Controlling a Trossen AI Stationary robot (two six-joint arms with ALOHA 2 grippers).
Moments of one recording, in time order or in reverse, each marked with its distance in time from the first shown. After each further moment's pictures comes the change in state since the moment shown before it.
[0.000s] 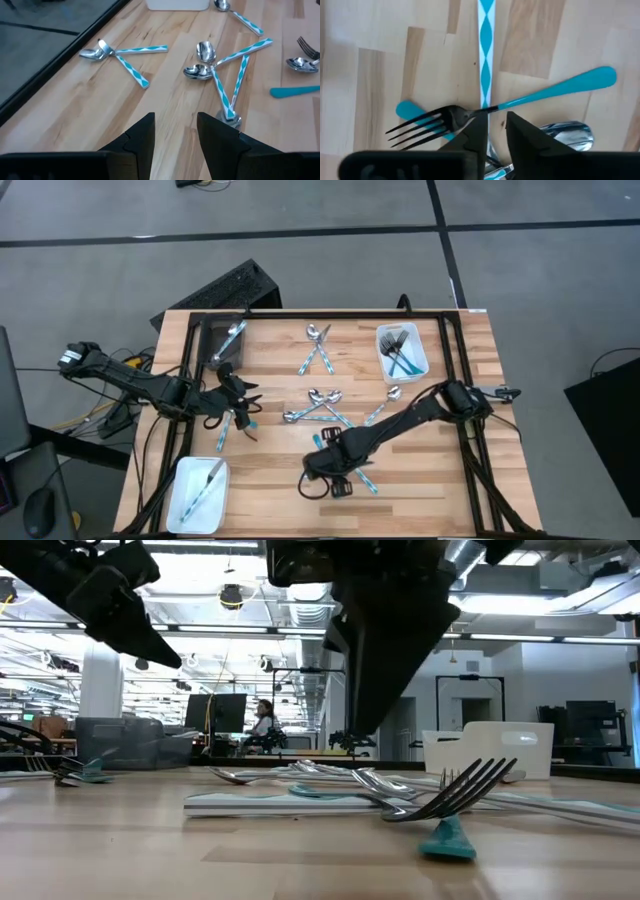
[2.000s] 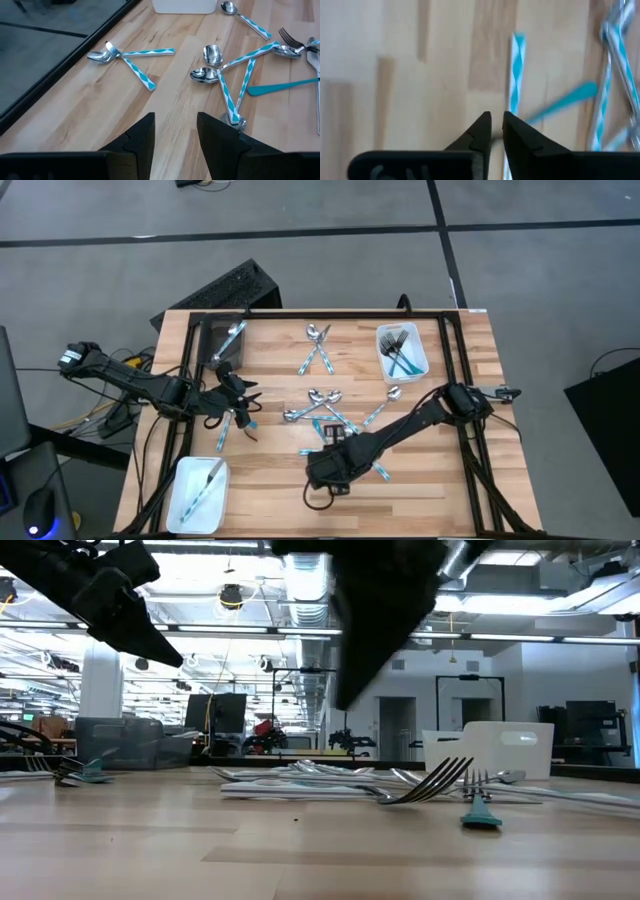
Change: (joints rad) left arm 0.000 0.000 0.000 0.004 -0.037 -0.002; right arm 0.027 -0.003 0.041 -0.015 0.232 0.050
